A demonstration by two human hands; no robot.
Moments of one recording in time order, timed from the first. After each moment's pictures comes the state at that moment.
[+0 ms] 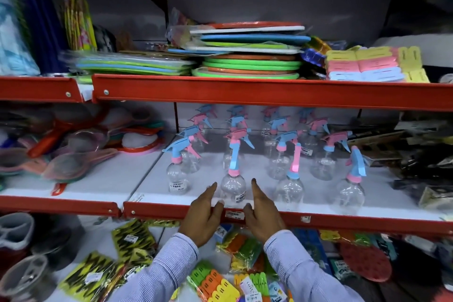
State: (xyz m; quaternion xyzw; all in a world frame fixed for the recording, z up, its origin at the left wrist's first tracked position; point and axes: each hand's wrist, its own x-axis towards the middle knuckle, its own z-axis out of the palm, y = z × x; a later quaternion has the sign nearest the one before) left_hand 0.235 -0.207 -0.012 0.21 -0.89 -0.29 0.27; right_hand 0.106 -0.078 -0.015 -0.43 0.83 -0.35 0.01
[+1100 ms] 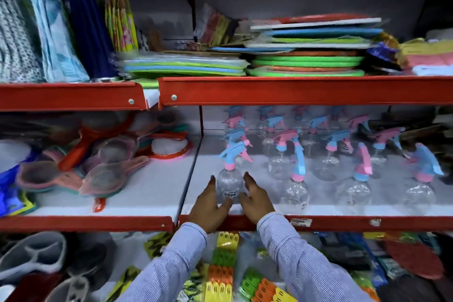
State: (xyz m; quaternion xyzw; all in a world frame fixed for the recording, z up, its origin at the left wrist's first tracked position) left_hand 0.286 -0.350 0.000 0.24 -0.88 -0.35 0.21; right_hand 0.182 -0.244 0.007 -0.36 0.81 -0.45 0.12
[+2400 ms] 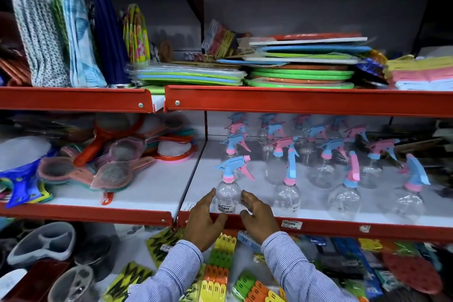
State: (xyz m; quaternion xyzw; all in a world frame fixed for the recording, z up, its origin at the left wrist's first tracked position) left_hand 0.326 -0.302 0.002 0.23 -0.85 -0.34 0.33; right_hand 0.201 -0.201 -0.007 -0.39 0.77 -0.49 0.14
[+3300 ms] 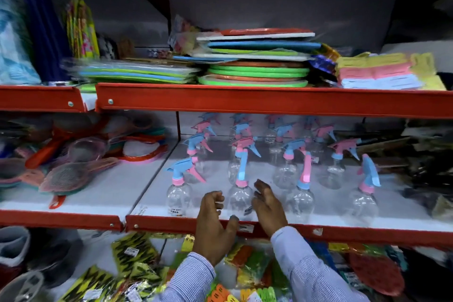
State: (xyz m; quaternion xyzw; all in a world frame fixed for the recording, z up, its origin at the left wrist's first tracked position) left_hand 0.231 -0.194 -0.007 0.22 -0.81 -0.38 0.39; right_hand 0.100 -0.109 0.006 -0.30 0.73 -0.59 0.13
